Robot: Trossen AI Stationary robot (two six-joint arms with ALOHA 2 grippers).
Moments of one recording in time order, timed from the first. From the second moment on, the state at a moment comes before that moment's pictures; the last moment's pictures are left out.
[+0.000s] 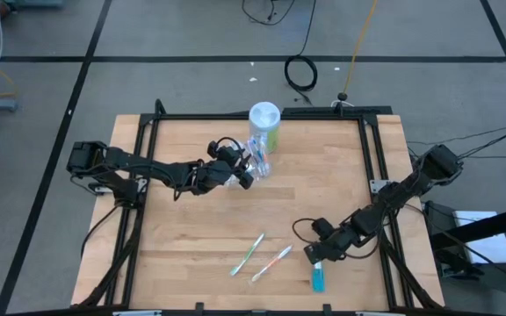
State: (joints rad) left arm -0.02 1.54 0.89 0.24 -0.76 -0.27; right arm 0.64 1.48 0.66 -0.16 0.02 1.74
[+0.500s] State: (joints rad) left arm -0.02 1.54 0.89 0.24 -0.72 -0.27; right arm 0.71 1.44 0.66 0.00 0.03 1.47
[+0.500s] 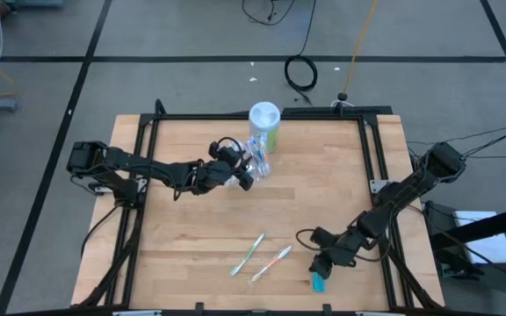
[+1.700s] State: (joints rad) left arm -0.03 1.54 0.89 0.24 -0.70 -0.28; right arm 0.72 1.48 0.66 -0.19 -0.12 2.00
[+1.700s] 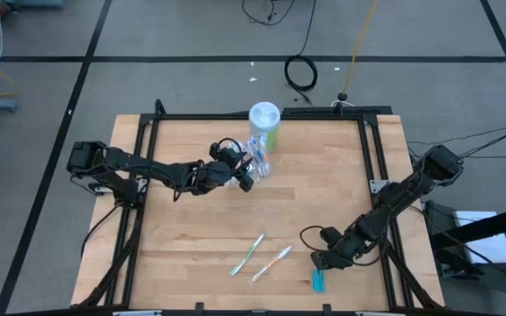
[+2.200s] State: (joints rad) left arm -0.03 1.54 0.89 0.24 -0.70 -0.27; right arm 0.68 1.49 0.66 -0.15 -0.10 1.96
